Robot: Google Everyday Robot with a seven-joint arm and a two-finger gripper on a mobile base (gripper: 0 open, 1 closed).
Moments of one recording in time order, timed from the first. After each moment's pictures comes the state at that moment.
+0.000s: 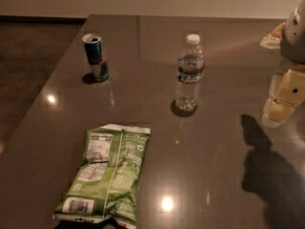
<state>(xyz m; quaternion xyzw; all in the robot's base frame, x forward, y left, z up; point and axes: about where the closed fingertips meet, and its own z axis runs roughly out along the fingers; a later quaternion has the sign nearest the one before) 0.438 -0.217 0.976 -0.60 0.78 -0.03 0.16</state>
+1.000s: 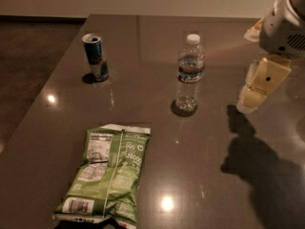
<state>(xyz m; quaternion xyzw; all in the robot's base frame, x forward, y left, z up) 0.470 -0.187 0.976 -0.59 0.78 -0.01 0.20</state>
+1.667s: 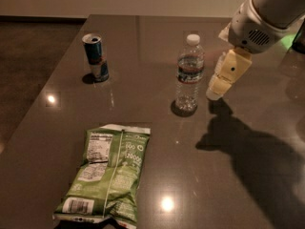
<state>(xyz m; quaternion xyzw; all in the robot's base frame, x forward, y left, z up) 0.519 -0.149 0.958 -0.58 0.78 0.04 0.22</state>
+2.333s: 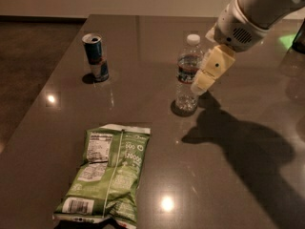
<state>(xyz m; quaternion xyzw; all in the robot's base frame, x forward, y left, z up) 0.536 -0.119 0.952 -0.57 0.78 0.08 0.24</state>
